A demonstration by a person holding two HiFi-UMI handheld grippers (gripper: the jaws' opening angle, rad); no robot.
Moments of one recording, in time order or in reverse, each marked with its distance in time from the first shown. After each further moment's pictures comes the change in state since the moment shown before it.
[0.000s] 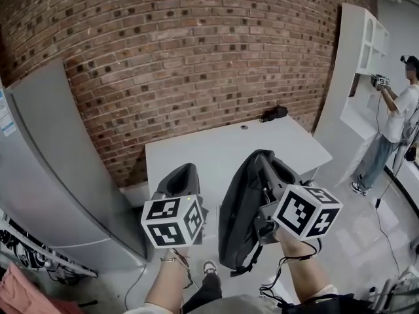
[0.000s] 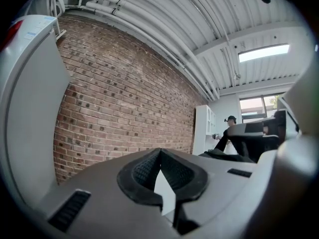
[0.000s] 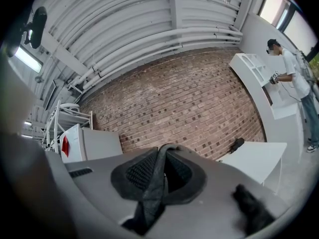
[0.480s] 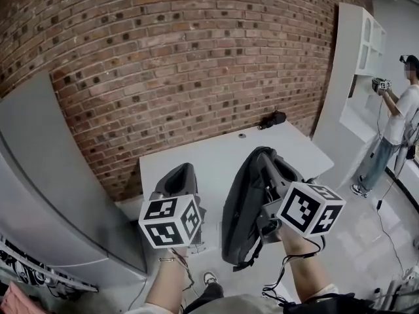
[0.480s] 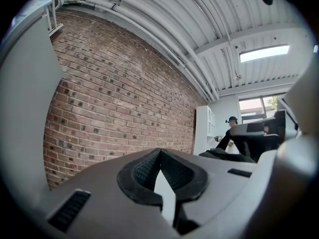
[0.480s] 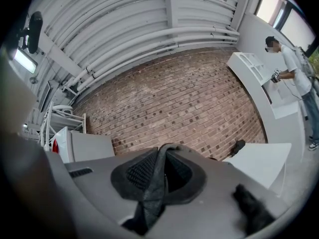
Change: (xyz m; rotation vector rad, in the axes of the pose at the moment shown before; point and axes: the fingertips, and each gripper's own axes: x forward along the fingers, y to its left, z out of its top) left arm 0.079 0.028 0.009 0.009 -0.019 -0.029; right arm 0.066 -0.039 0.014 0.021 -0.033 -0.023
